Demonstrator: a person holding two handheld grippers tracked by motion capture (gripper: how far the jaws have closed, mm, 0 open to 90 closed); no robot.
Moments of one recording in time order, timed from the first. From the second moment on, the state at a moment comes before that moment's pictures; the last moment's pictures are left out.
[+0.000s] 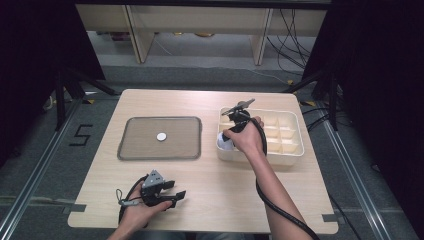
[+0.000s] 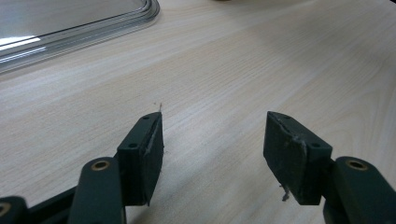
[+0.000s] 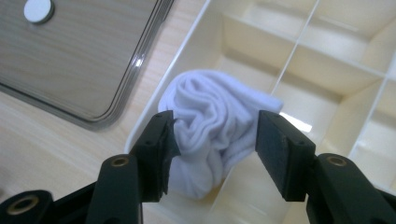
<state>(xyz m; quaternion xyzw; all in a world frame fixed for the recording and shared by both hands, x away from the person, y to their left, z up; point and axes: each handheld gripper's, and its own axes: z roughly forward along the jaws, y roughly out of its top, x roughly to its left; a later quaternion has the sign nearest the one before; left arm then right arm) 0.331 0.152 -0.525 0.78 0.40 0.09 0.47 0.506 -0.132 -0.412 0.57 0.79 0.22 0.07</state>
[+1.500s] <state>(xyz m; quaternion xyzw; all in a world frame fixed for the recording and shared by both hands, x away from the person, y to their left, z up) 0.332 0.155 -0.525 0.78 0.41 0.09 0.47 0.501 -0.125 -0.432 0.53 0.82 0.20 0.07</state>
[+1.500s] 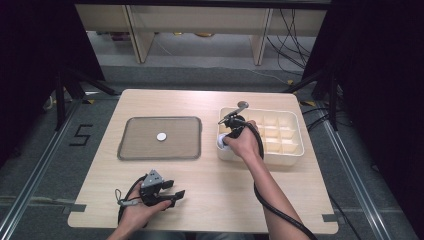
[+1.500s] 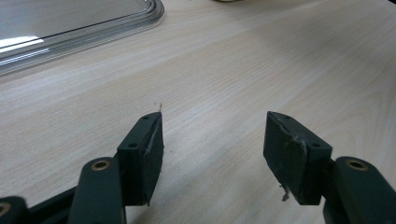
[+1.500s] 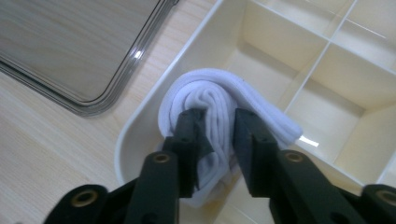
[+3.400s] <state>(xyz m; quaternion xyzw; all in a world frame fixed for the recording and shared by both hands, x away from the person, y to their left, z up) 0.331 0.165 -0.522 0.74 0.41 0.18 0.50 0.350 -0.240 -0.481 0.49 0.74 0.42 0.18</state>
